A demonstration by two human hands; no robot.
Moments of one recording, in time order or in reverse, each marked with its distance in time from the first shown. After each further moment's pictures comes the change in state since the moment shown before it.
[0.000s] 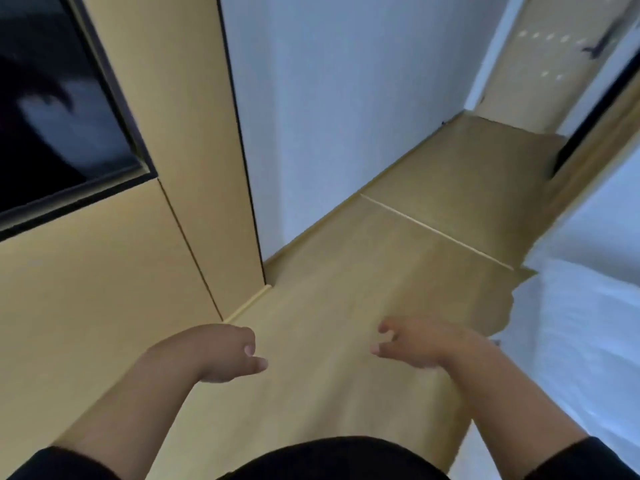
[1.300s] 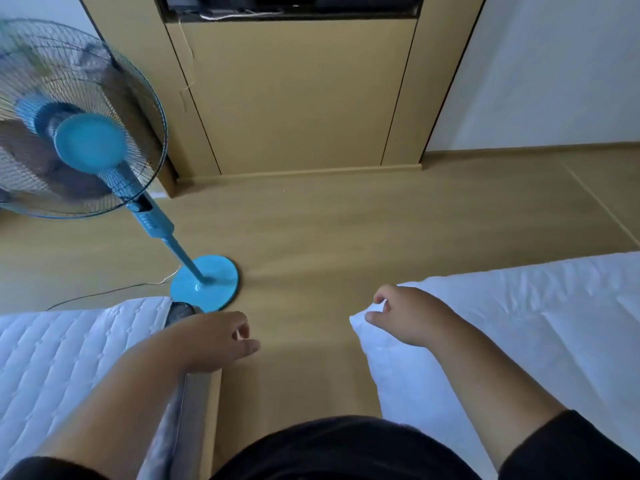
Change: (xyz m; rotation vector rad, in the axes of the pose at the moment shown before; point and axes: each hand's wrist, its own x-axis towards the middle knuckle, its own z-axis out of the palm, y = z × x) left_hand -0.683 0.370 0.684 -0.622 0.116 -0.600; right_hand -0.582 0.192 0.494 -0.302 -0.064 -0.573
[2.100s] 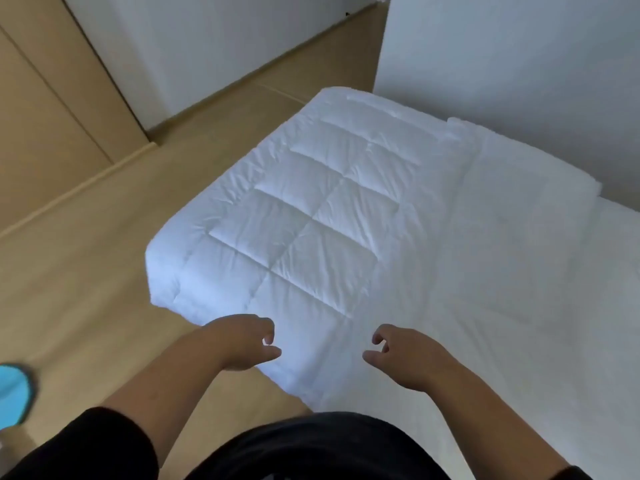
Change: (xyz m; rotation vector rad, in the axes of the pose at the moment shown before) left_hand -0.169 0.407 0.307 0.739 -0.249 0.727; right_hand -0.490 0.331 0.265 0.562 0.131 0.683
